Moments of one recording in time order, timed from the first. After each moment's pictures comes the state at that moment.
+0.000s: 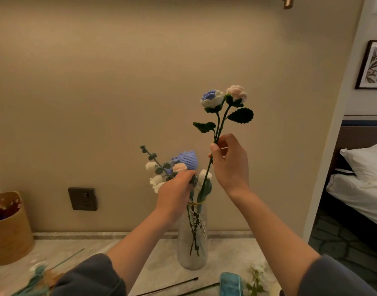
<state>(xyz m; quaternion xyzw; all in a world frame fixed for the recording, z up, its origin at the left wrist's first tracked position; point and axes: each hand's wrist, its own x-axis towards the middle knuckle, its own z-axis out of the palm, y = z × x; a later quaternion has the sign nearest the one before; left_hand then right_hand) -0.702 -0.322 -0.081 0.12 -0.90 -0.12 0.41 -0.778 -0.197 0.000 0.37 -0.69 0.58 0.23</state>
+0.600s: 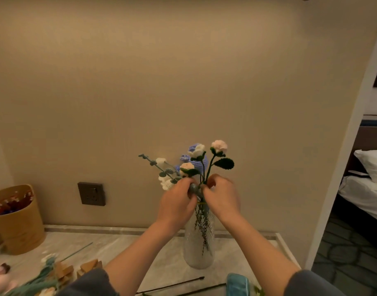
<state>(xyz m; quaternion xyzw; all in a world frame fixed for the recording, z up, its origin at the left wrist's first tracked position) -0.686 -0.323 -0.105 0.16 -0.89 -0.17 0.40 -0.786 -0.227 -0.084 0.34 -0.84 0.40 0.13</state>
